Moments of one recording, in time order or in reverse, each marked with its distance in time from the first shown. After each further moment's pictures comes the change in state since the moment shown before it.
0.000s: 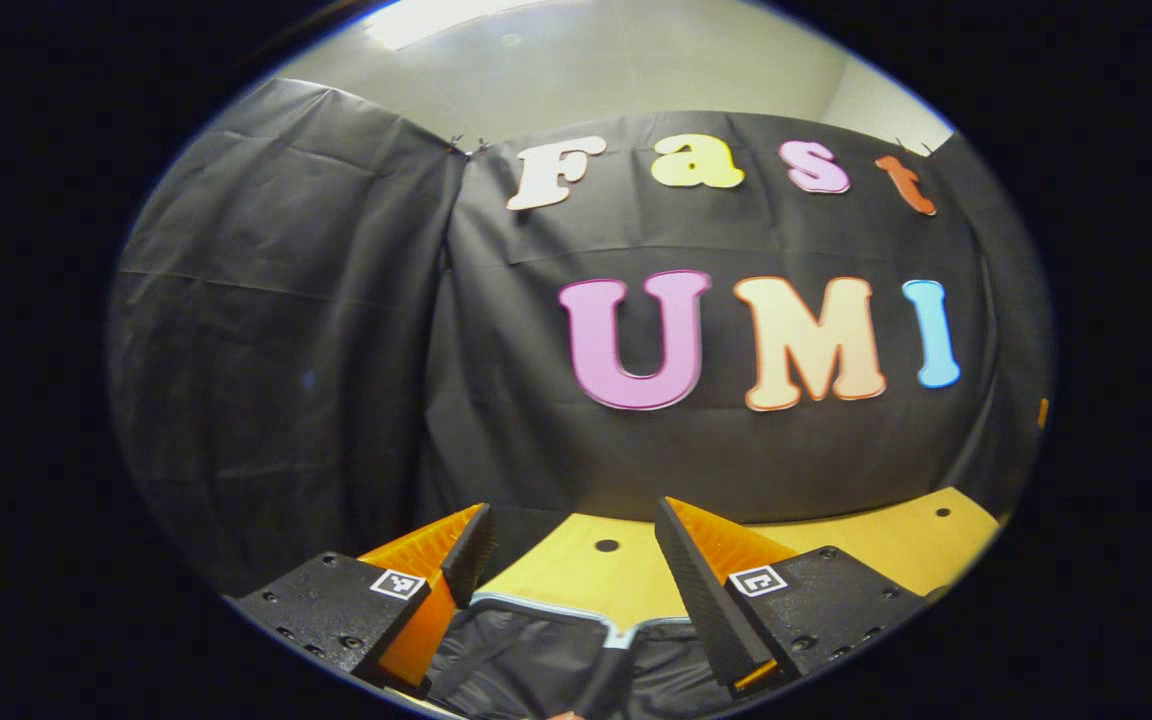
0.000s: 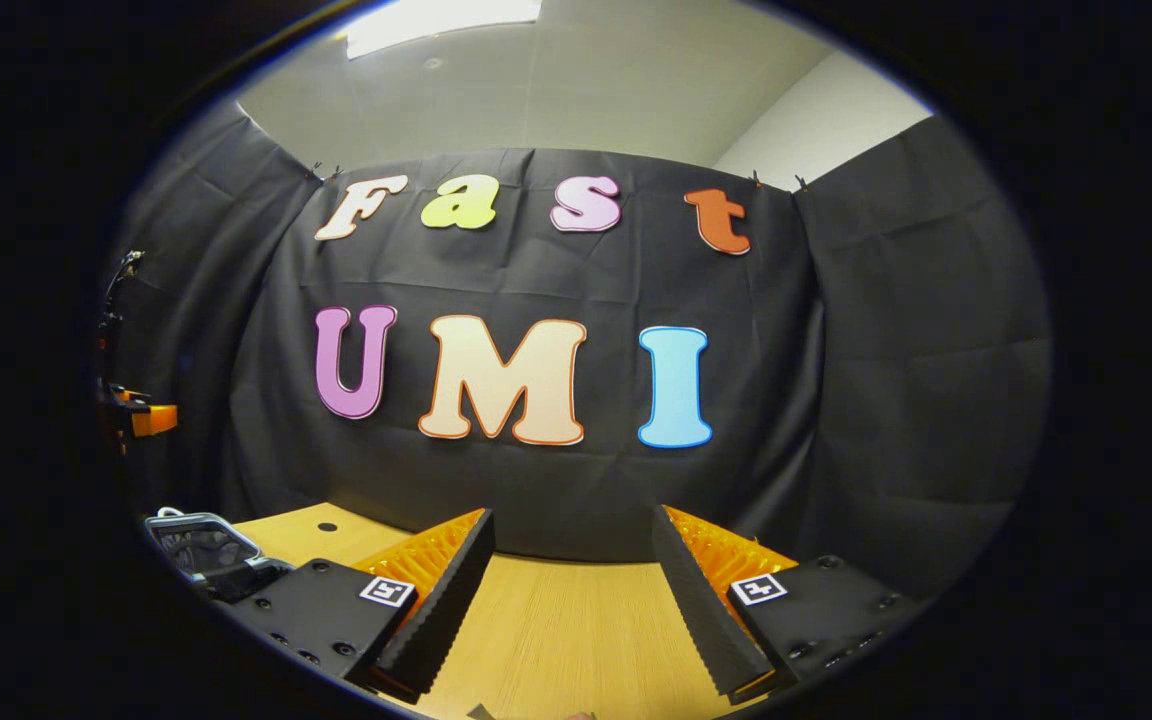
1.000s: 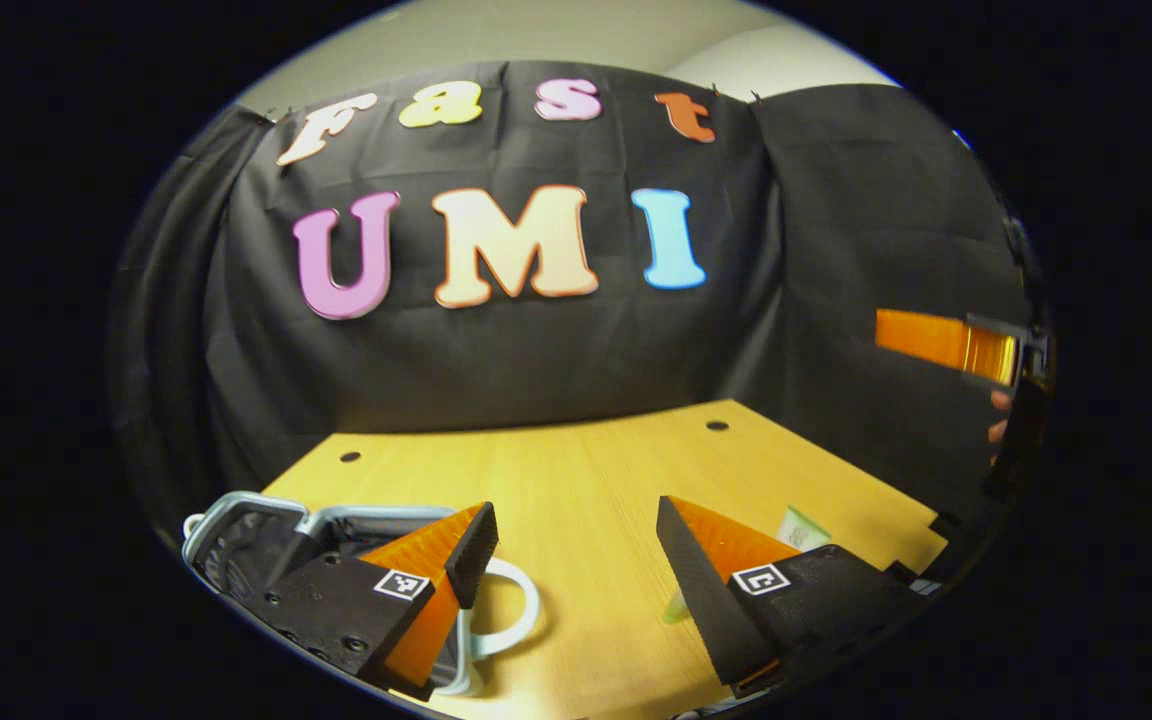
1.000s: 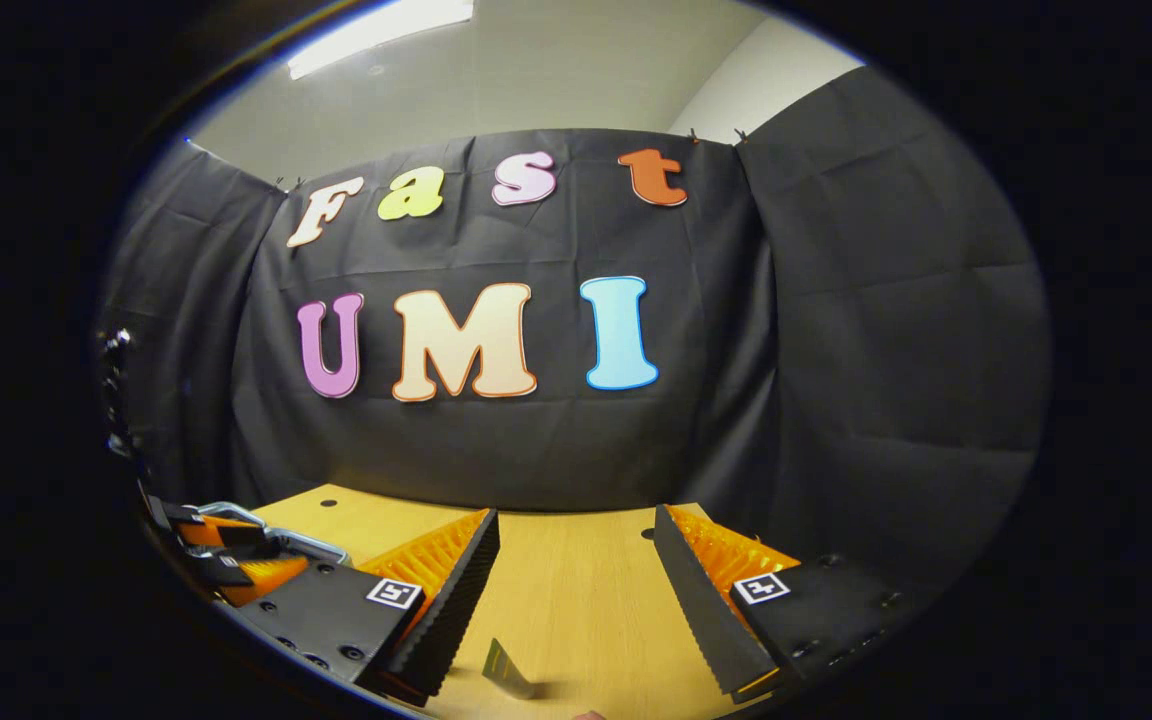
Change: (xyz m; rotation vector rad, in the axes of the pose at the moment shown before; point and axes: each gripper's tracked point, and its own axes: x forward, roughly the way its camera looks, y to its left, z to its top) left arm -0.144 -0.303 -0.158 0.056 0.243 -0.543; right arm -0.067 -0.107 -0.058 0.079 0.109 -0.027
